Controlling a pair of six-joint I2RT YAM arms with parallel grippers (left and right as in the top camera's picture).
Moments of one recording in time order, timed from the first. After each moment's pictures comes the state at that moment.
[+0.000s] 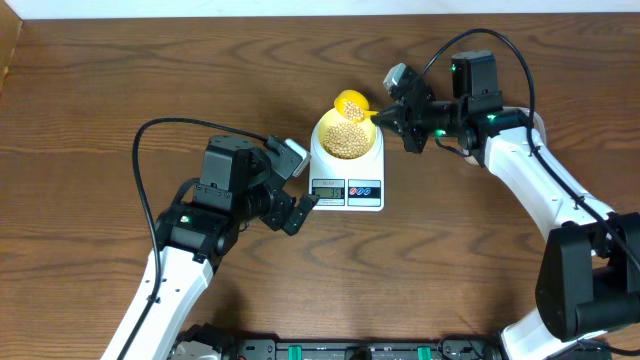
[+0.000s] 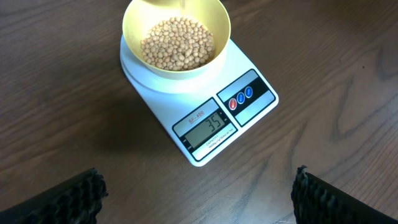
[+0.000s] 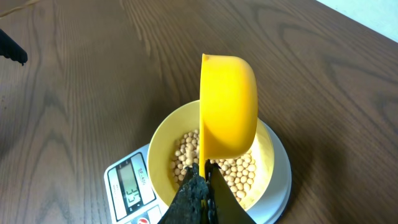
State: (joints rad) left arm -0.30 1.12 0.87 -0.61 0.35 0.27; right arm 0.22 1.76 1.23 -0.27 -0.83 -0.48
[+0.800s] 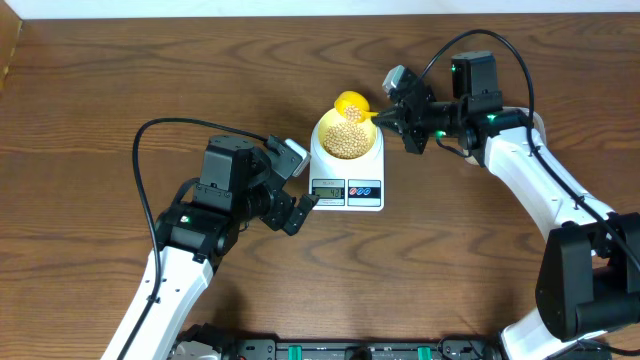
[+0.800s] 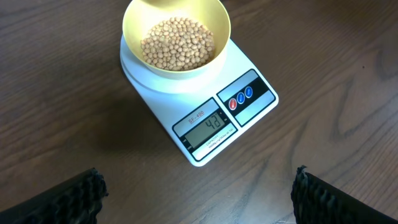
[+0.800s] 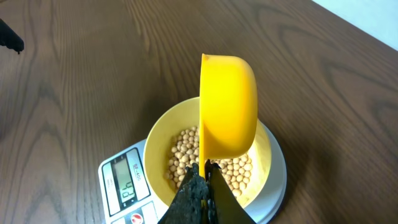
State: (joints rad) left arm -0.30 1.12 0.87 -0.61 0.35 0.27; right arm 0.22 1.76 1.23 -0.28 -0.82 -0.54
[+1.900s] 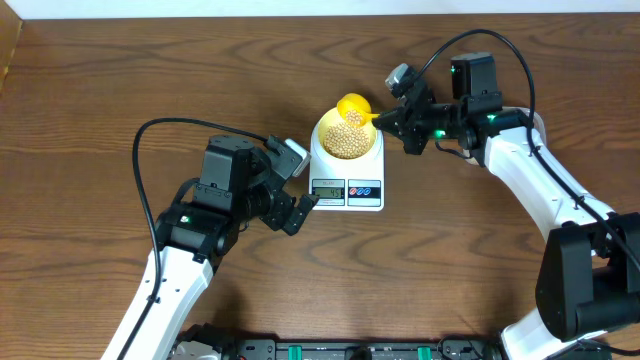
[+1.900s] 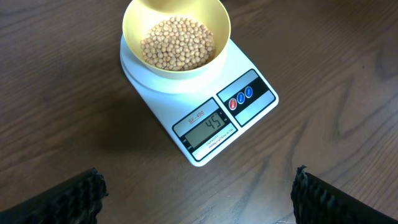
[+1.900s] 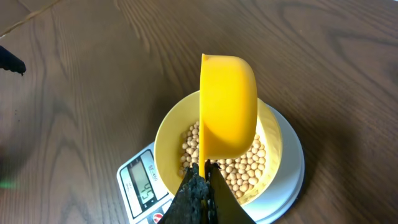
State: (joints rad) left arm -0.30 1.12 0.87 -0.61 0.35 0.27; right arm 0.22 1.76 1.23 -0.31 -0.81 -0.39
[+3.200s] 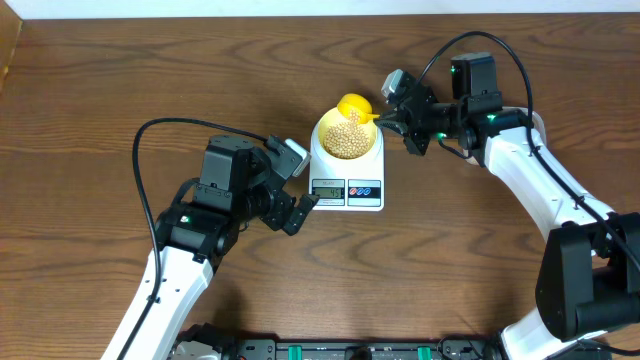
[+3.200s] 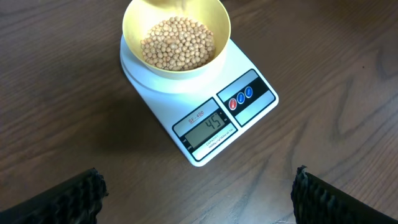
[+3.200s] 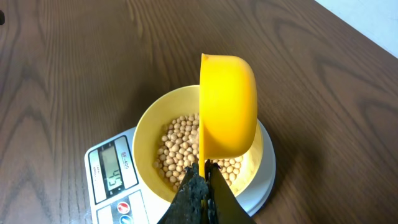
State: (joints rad) left arm -0.30 1.12 0.87 -0.61 0.35 0.27; right arm 0.22 1.76 1.23 -0.31 -0.78 -0.62
